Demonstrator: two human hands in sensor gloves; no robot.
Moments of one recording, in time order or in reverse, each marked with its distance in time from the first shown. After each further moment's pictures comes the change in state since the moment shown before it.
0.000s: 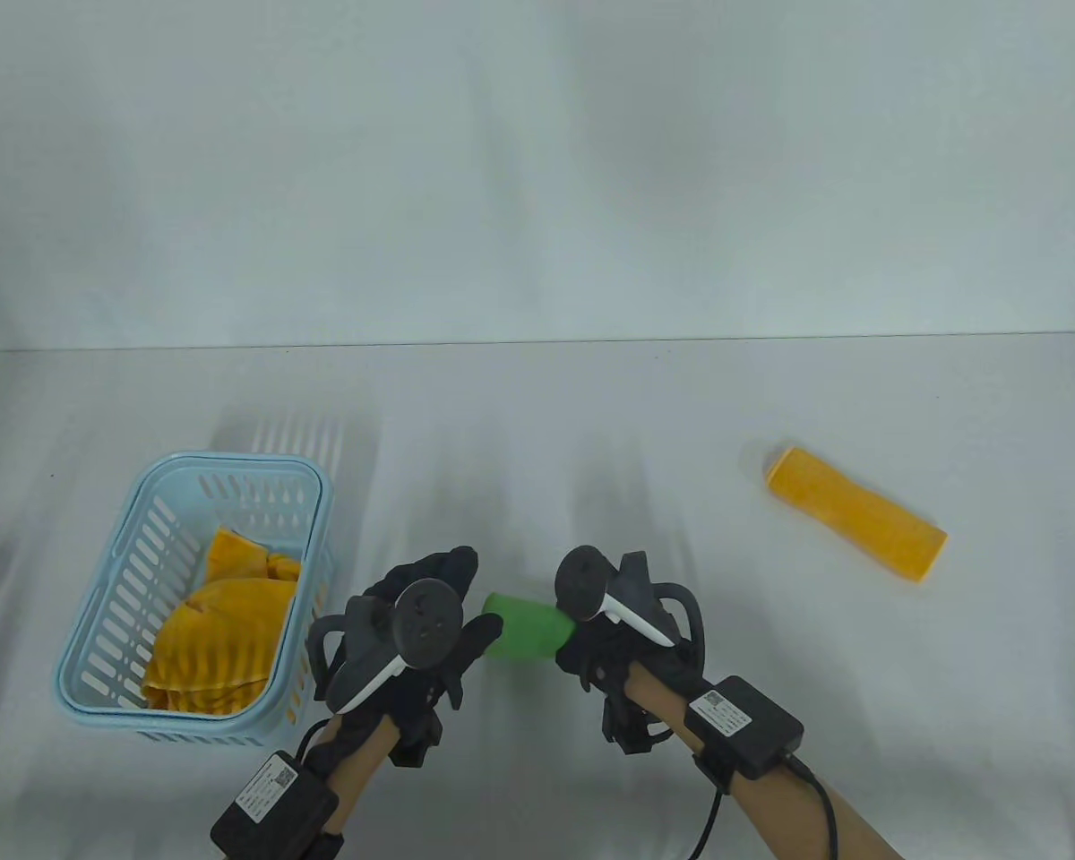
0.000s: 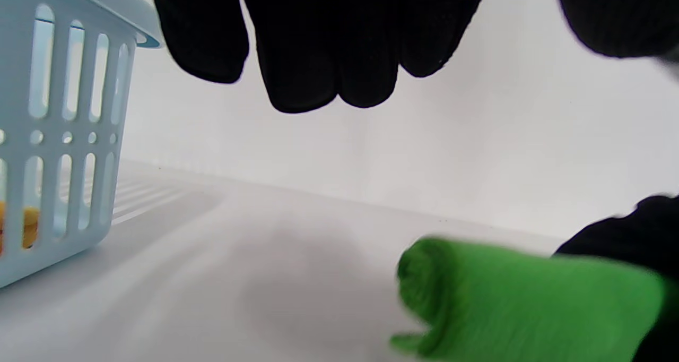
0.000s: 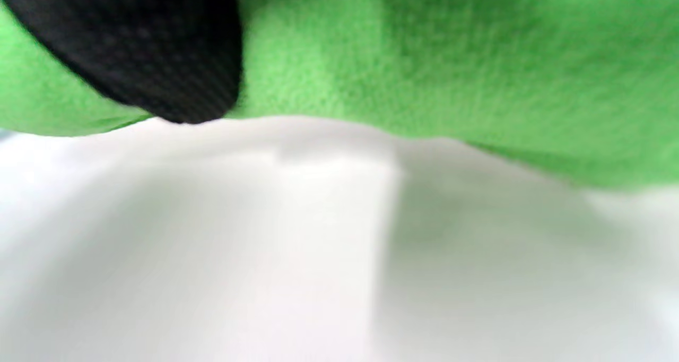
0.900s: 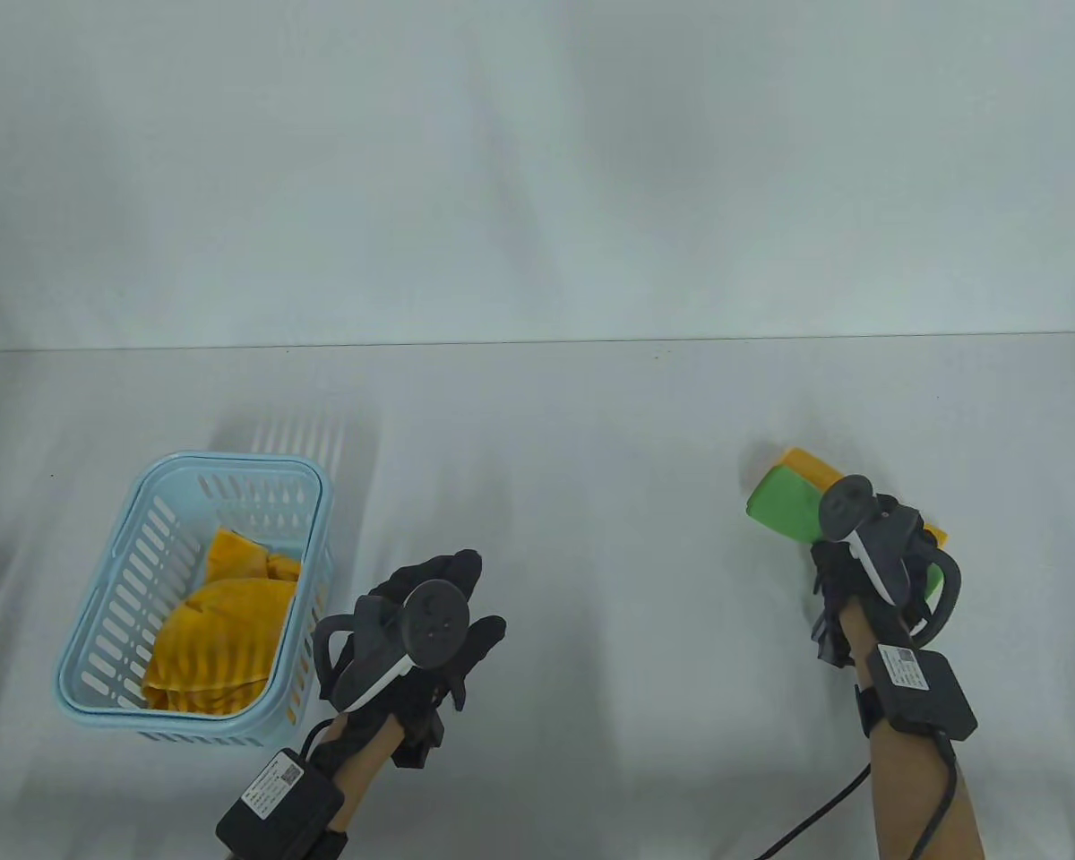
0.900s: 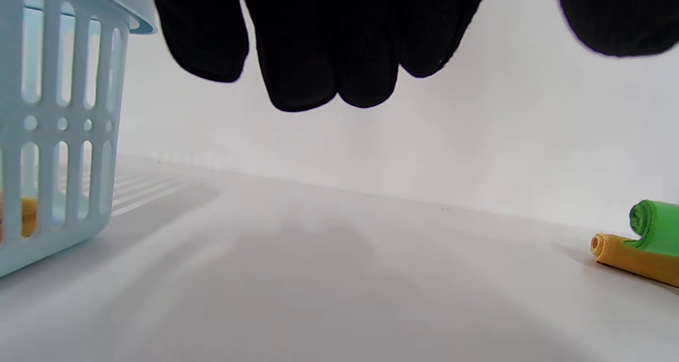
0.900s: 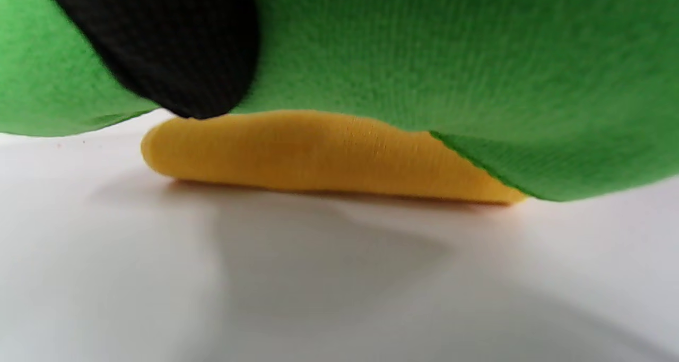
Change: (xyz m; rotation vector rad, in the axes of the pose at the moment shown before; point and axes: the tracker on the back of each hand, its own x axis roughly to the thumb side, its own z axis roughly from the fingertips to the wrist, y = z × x) left_hand 0.003 -0.007 -0.002 -0.029 -0.001 -0.023; right_hand -0.225 -0.065 -0.016 -0.422 0.594 0.110
